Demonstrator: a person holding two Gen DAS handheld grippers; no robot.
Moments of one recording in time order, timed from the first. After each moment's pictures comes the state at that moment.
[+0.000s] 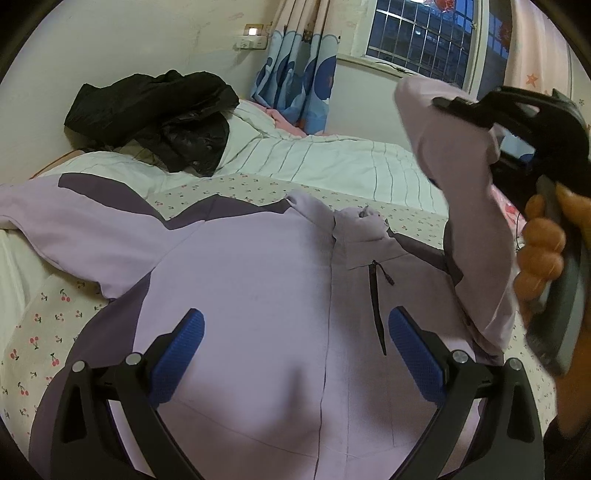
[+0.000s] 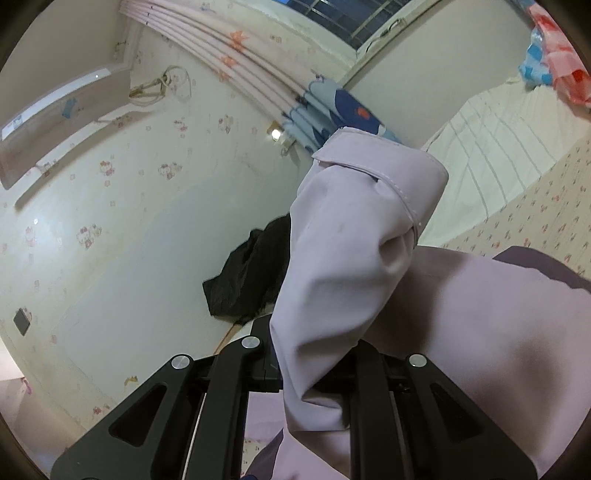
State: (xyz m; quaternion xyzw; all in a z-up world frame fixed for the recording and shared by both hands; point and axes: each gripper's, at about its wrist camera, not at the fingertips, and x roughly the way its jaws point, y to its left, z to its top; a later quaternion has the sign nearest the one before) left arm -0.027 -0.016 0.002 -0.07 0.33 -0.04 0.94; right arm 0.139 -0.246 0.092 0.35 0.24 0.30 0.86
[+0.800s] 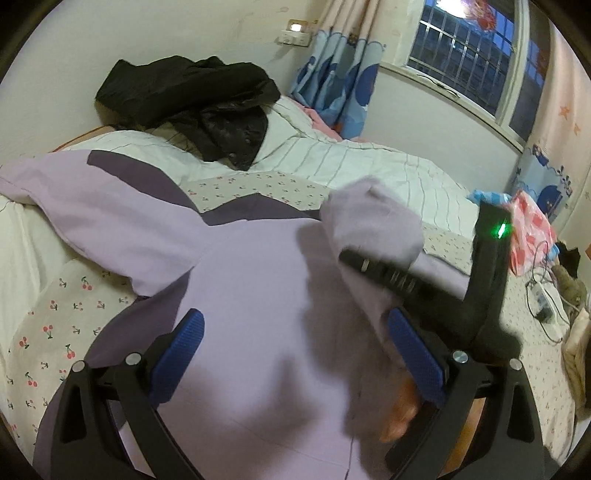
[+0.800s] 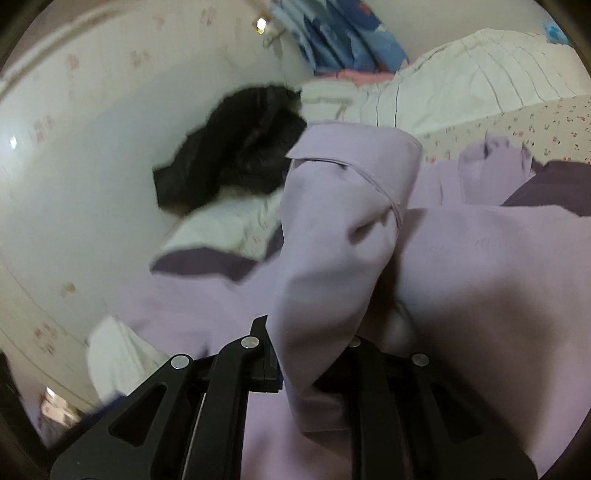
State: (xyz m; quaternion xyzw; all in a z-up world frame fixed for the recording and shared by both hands) left arm -0.011 0.030 0.004 -0.12 0.34 0.01 0.93; right arm 0.153 -0.115 -0.051 0.21 0.39 0.31 0.84
